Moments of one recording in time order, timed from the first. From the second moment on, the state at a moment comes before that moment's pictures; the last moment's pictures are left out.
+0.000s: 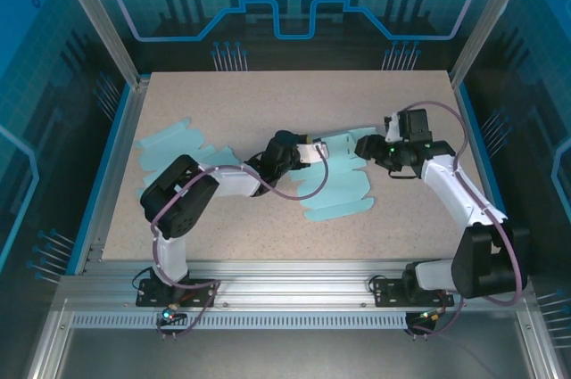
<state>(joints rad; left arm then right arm) -0.67 1.91 1.02 0.49 -0.15 0.89 0.10 1.33 0.96 -0.57 -0.36 0.48</state>
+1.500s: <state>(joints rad) -0.60 1.82 0.99 0.42 0.02 0.75 0.15 1.63 0.90 -0.11 -0.29 0.39</state>
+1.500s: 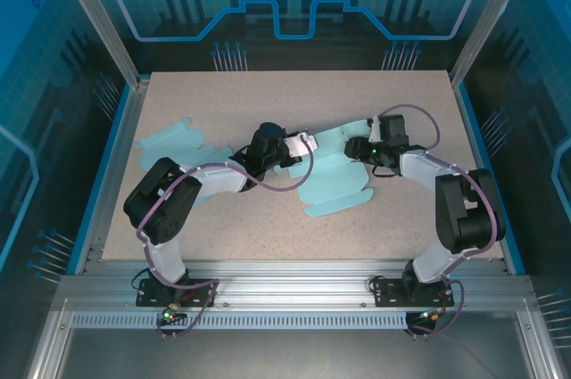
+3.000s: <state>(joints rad) -0.63 1.93 1.04 0.50 -0.08 1.02 0.01 1.30 0.83 -0.30 -0.27 0.42</state>
